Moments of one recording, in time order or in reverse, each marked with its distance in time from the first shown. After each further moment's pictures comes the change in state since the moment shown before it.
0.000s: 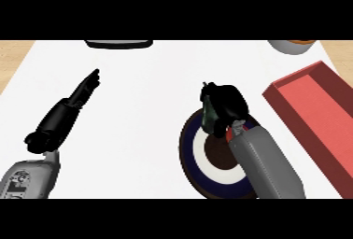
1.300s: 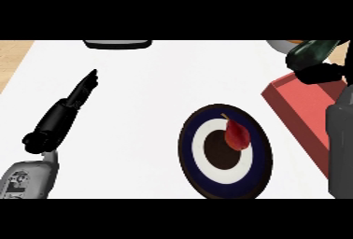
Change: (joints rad) left arm 0.004 -0.010 0.025 0.006 -0.013 -0.018 -0.010; right arm -0.084 -0.205 -0.462 -0.456 -0.018 -0.016 0.341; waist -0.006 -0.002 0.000
